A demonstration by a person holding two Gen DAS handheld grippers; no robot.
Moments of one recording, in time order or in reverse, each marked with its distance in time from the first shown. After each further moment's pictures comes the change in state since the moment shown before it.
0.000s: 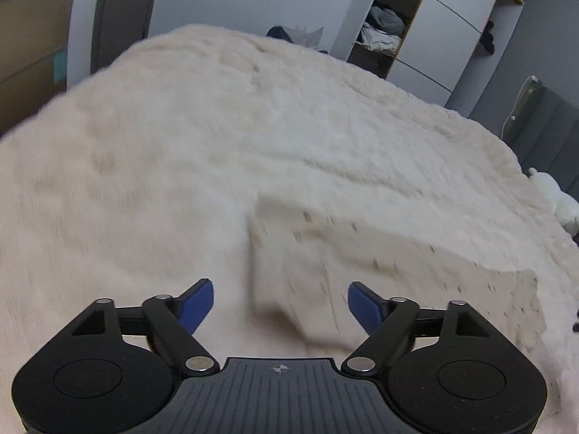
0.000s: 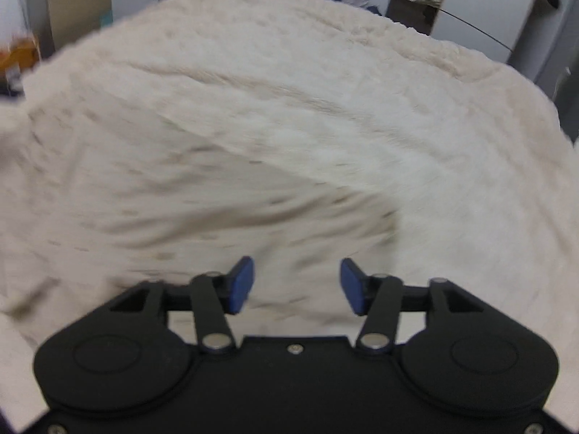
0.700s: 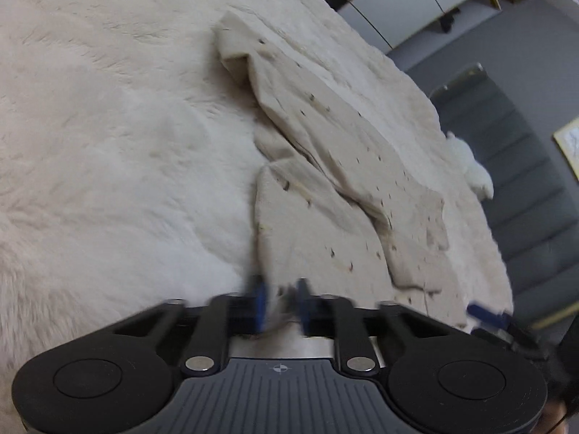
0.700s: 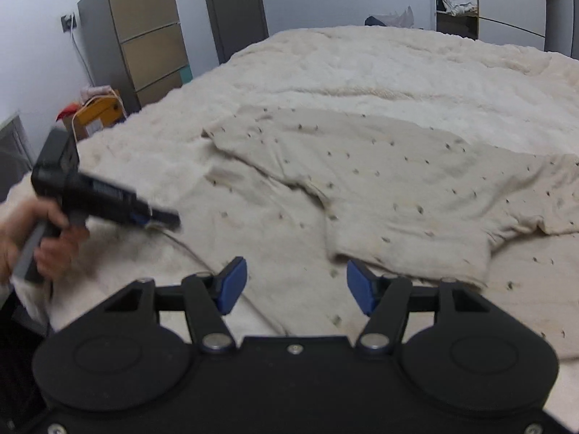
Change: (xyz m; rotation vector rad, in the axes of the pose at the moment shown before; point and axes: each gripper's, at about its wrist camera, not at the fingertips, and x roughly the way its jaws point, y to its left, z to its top) left arm -0.021 0.064 -0.141 -0.085 0.267 -0.391; right arm -0.036 0.265 -0.037 0.115 -0.139 0.200
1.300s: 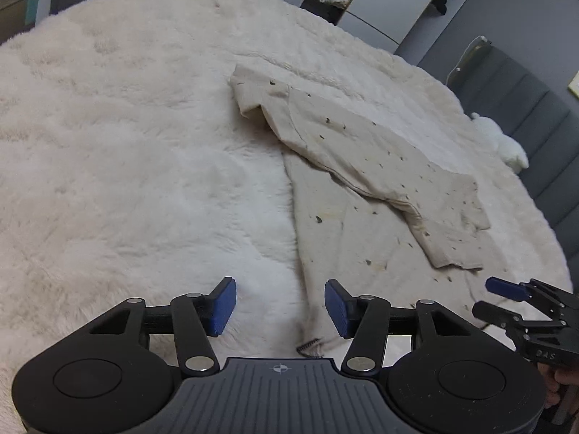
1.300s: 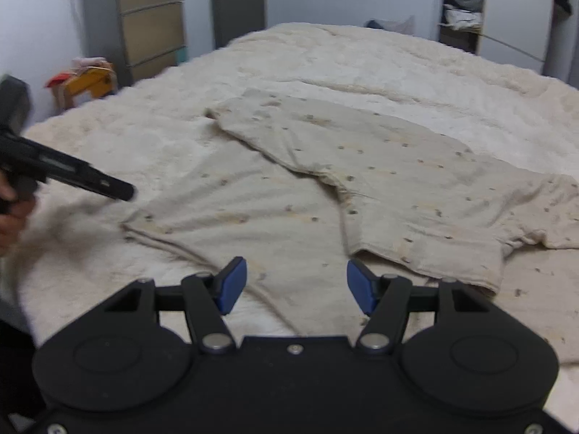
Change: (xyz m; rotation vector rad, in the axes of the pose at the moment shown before) left arm -0.056 -0.018 -0.026 0.151 -0.094 0.207; right arm 0.030 0.034 -0.014 -0.087 0.026 -0.159
